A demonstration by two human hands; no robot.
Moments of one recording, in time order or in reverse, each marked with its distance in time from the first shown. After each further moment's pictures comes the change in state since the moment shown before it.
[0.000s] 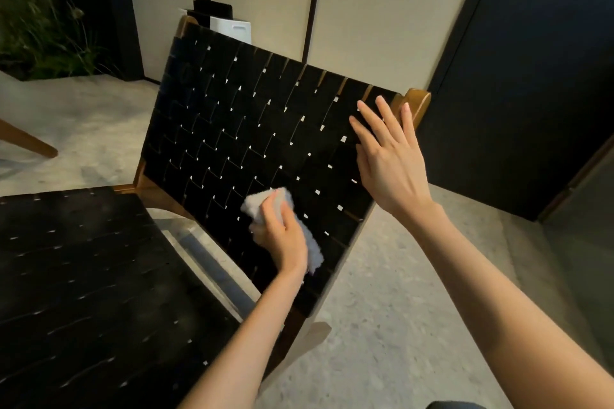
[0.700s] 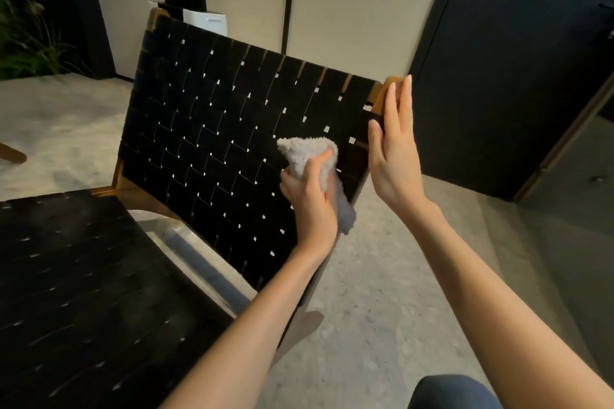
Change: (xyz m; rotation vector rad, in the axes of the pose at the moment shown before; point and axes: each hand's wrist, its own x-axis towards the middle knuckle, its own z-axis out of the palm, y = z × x) left_hand -0.025 0.034 0.039 -0.032 -0.348 0.322; right_hand -0.016 0.004 0.001 0.673 0.171 0.393
